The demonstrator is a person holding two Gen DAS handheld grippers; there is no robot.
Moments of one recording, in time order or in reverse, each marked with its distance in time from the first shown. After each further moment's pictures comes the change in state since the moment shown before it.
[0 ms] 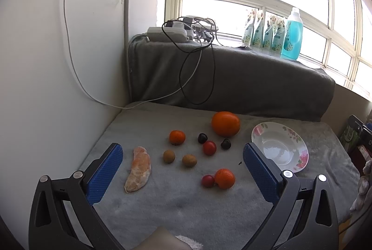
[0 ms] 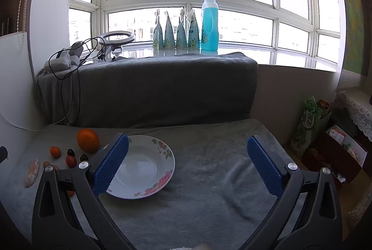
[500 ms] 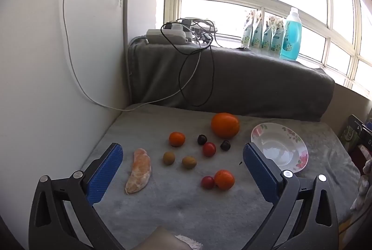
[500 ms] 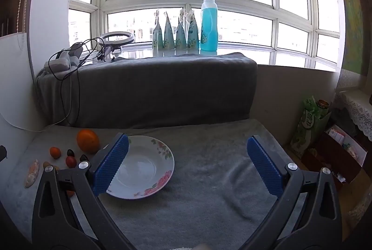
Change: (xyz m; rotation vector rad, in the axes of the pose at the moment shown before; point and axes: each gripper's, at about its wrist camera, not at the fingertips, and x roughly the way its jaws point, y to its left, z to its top) left arm 0.001 -0.004 0.000 0.009 -0.009 0.002; right arm 0.000 0.000 0.003 0.002 0.003 -0.005
